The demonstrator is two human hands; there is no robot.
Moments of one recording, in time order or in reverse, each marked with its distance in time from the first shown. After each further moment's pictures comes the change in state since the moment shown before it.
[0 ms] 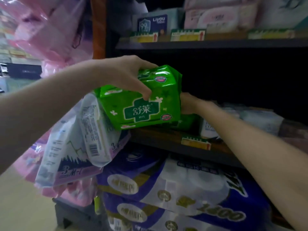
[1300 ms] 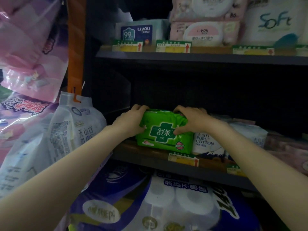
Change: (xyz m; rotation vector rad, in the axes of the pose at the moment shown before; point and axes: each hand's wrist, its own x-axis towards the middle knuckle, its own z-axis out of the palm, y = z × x) left_hand 0.079 -0.034 0.136 -0.013 0.035 0.018; right_hand -0.044 0.030 -0.026 -0.267 -0.046 0.049
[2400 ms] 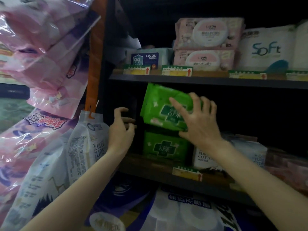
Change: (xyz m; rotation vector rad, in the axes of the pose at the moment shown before) left_hand -0.037 -0.008 -0.007 -0.866 0.685 -0.176; right_hand -0.027 -0.027 -0.011 -0.473 0.819 -0.060
